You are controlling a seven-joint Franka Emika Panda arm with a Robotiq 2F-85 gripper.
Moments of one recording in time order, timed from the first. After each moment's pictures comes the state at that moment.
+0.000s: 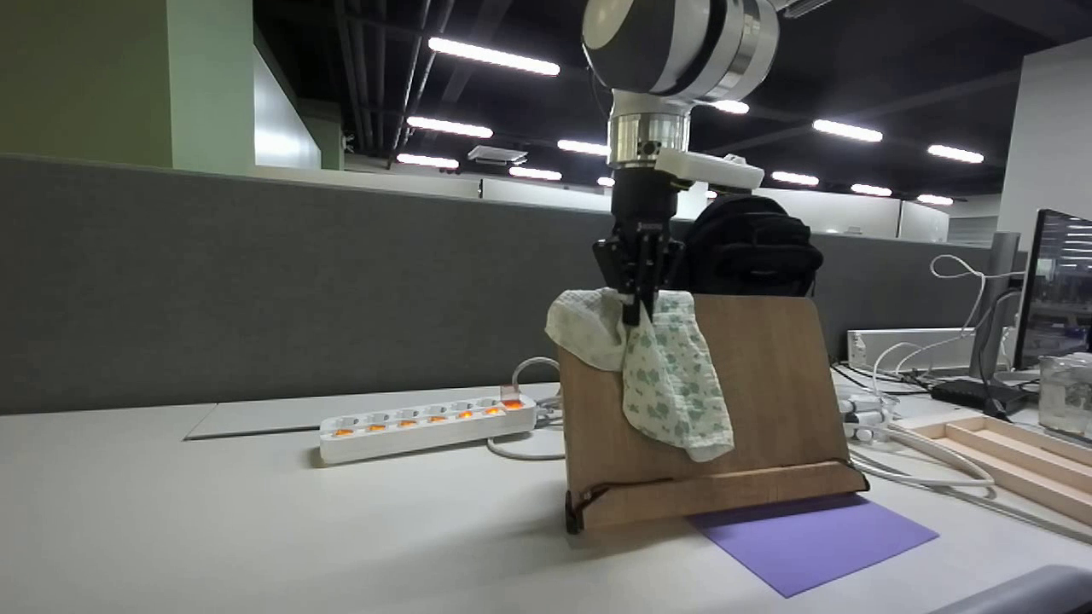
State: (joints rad) arm 0.02 0.00 0.03 -2.37 -0.06 2.42 -0.18
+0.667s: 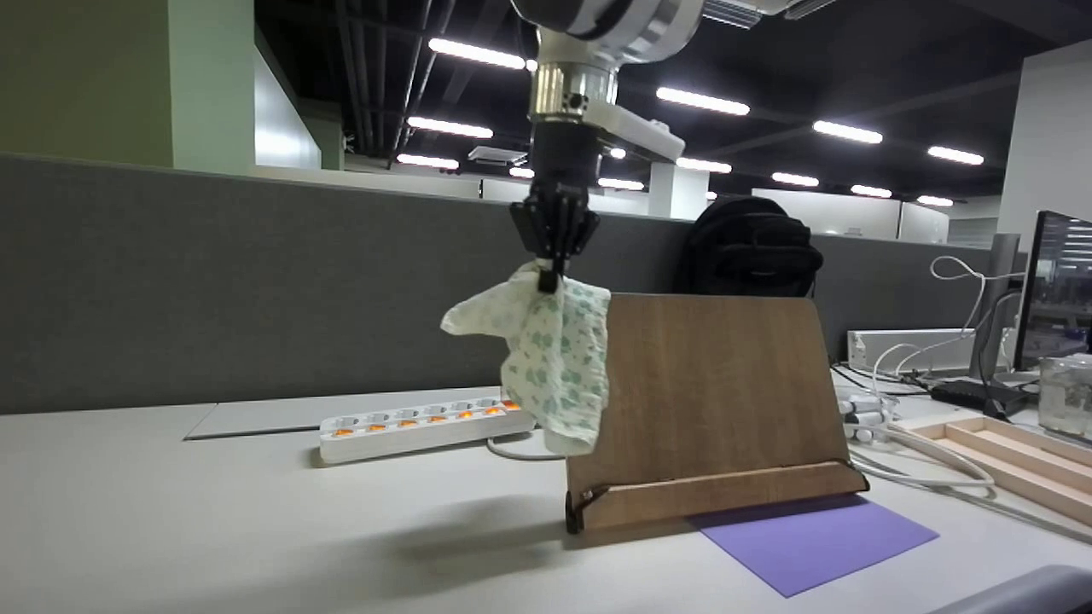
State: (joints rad) arm 0.11 0.00 0.12 -2.27 0.03 2.37 -0.28
